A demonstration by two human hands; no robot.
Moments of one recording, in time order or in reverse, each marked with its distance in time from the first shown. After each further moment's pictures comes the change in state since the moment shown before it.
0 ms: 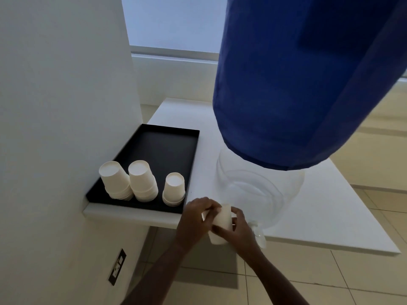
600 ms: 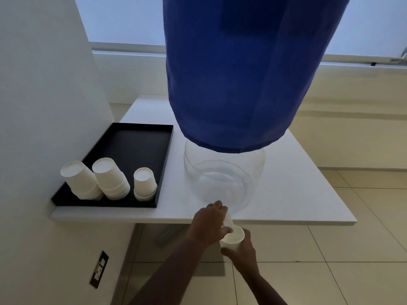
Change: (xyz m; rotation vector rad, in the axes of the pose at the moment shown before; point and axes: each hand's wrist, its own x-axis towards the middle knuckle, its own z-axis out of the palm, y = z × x) left_hand -0.003 0.042 0.088 0.518 -0.545 0.067; right_hand -0.033 0.116 -0.041 -0.002 0.253 0.205
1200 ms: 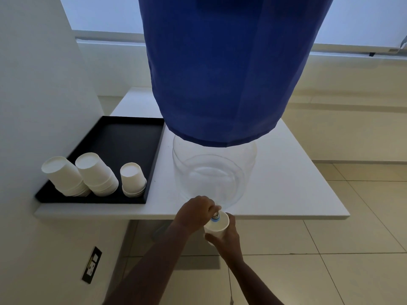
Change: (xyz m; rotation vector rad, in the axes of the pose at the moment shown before) left_hand 0.014 -0.002 -0.008 -0.189 0.007 -0.115; right_hand 0.018 -0.006 0.008 0.101 0.002 -0.189
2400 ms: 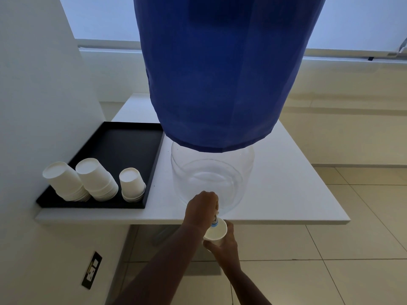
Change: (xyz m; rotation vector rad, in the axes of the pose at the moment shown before) left_hand 0.007 0.031 -0.010 0.051 0.051 -0.114; right_hand -0.004 0.002 0.005 0.012 0.001 -0.007
